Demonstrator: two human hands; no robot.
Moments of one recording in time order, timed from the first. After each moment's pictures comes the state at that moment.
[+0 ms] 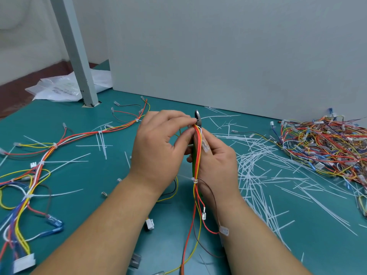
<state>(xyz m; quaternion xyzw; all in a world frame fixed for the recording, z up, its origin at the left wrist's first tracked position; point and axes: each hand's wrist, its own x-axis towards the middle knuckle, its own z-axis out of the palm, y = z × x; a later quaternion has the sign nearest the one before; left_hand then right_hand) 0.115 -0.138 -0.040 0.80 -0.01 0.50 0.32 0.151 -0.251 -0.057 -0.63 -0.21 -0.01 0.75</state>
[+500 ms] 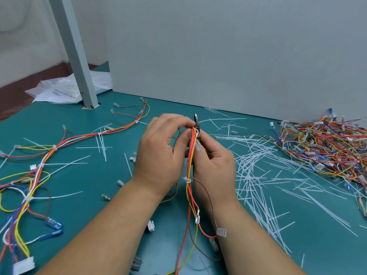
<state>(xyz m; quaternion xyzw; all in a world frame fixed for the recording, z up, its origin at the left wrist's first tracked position) 0.118 -0.143 -0.045 0.80 -0.02 0.48 0.37 0.147 -0.251 -0.058 -0.64 -0.24 -0.05 0.73</state>
